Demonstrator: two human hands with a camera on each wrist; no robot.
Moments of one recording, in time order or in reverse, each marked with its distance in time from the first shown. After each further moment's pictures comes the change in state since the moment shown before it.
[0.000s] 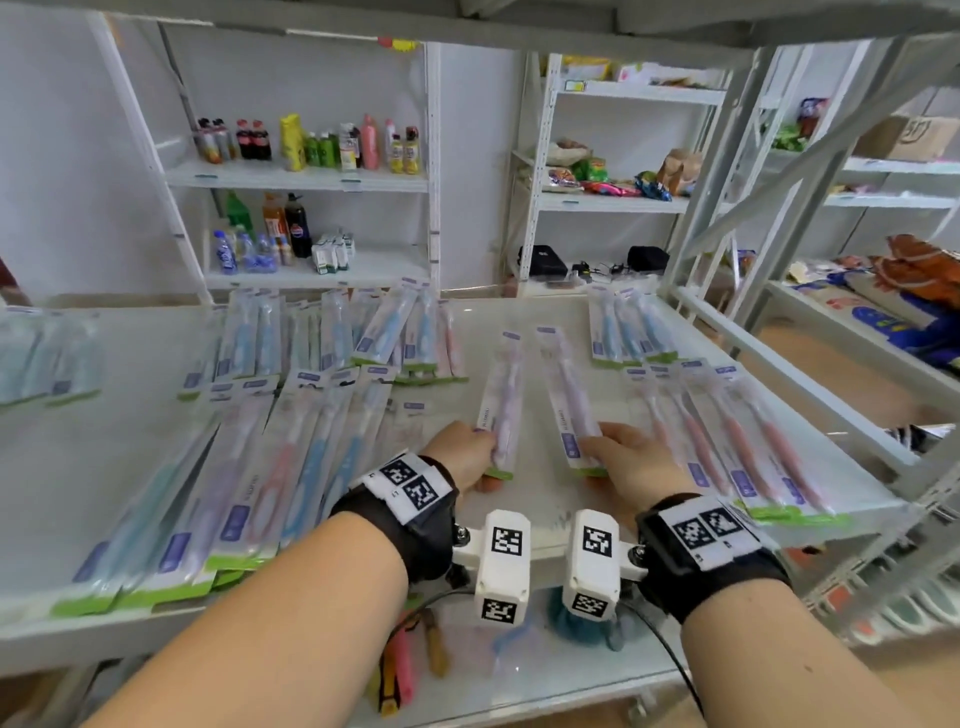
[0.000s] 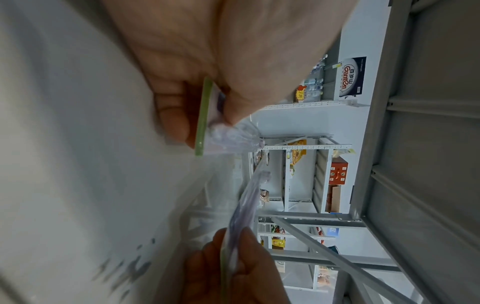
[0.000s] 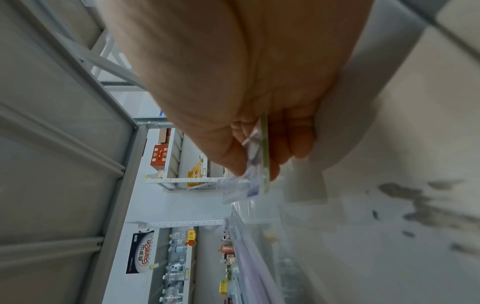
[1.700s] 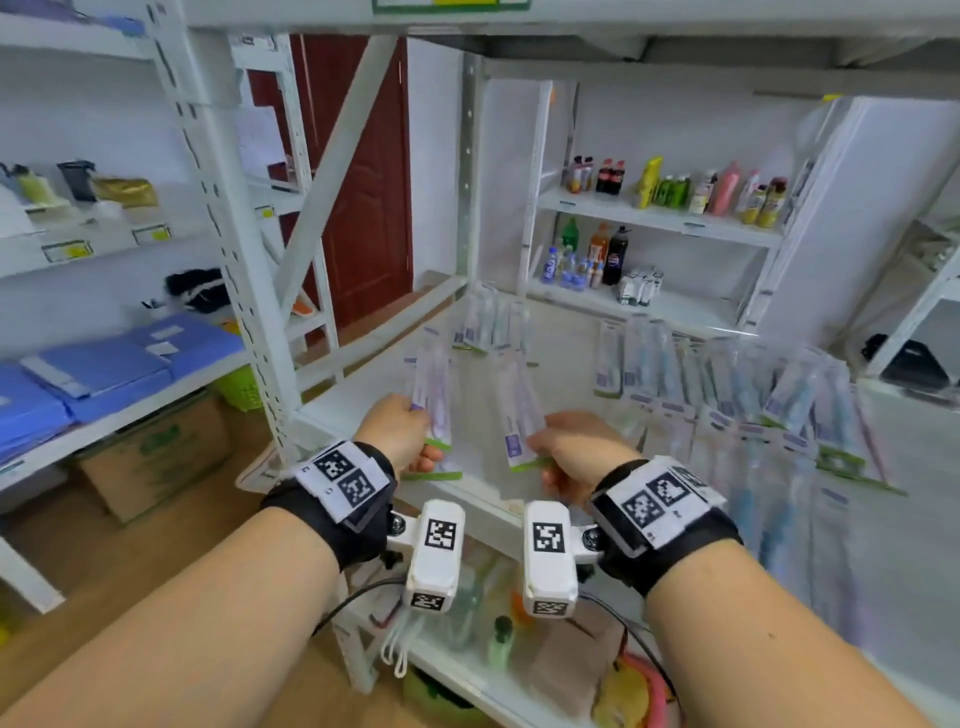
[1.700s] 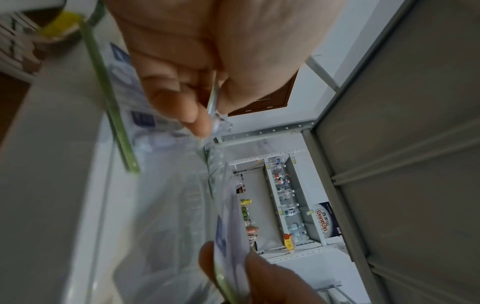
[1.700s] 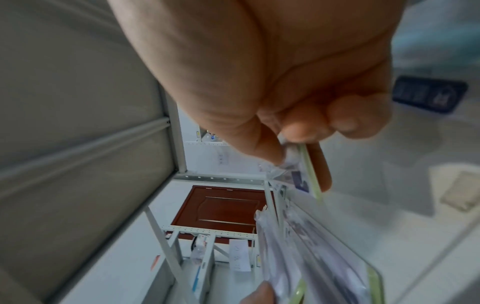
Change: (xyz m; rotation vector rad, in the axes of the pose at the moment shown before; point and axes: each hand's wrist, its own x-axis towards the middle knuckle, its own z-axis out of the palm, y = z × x) left_hand -0.192 -0.076 -0.379 -0.139 0.835 -0.005; right_hand -0.163 -0.125 0.384 -0.270 -0.785 -0.136
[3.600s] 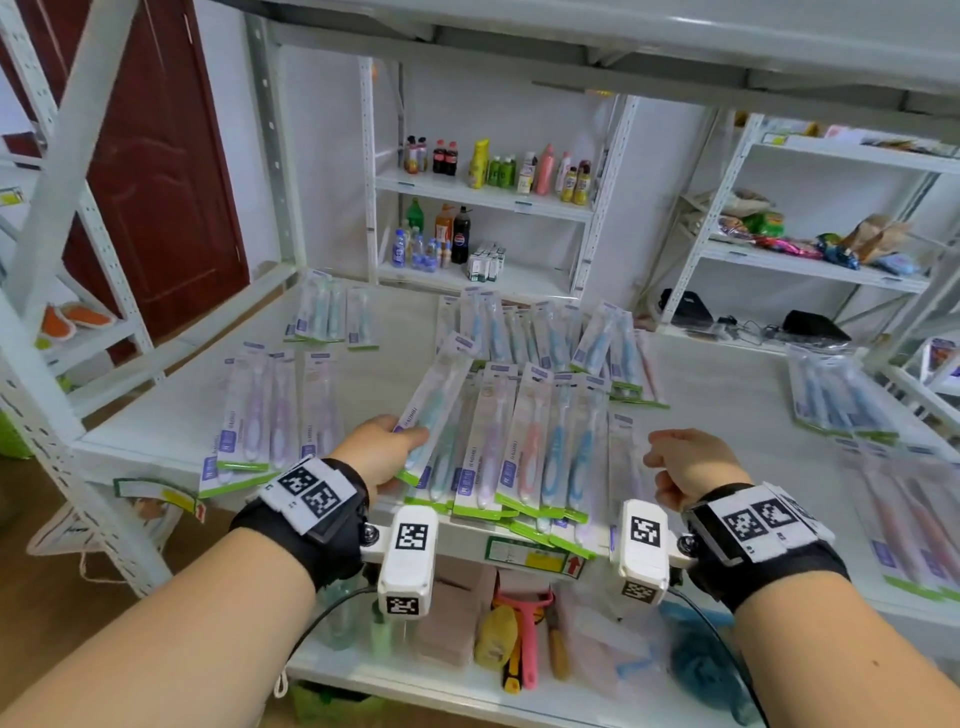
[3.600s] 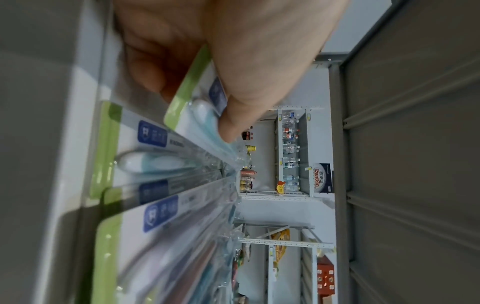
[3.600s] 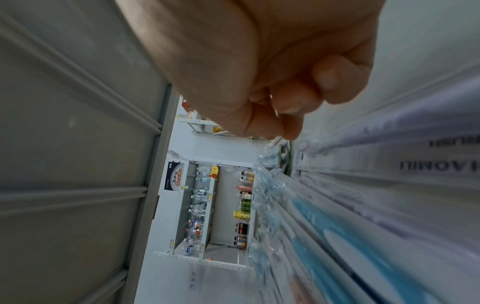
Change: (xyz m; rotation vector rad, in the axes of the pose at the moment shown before) left_hand -0.033 -0.005 0.115 0.107 -0.392 0.036; right_hand -0.104 0.096 -0.194 0.159 0.720 0.242
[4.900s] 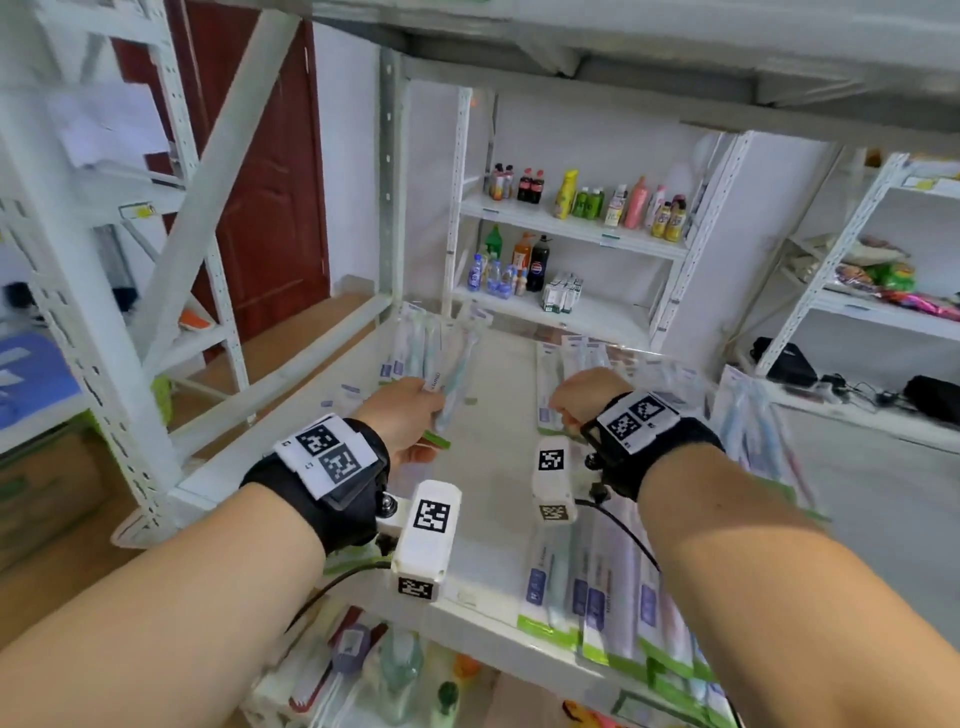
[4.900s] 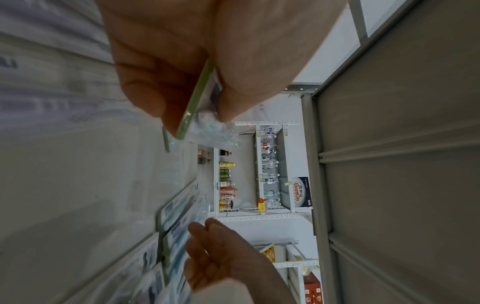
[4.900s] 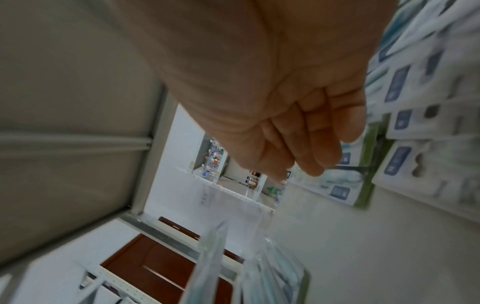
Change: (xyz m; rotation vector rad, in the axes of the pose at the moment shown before) left_hand 0.060 0.058 -0.102 -0.059 0.116 0.010; right_hand 0.040 -0.148 0.218 -0.436 -0.403 -0.294
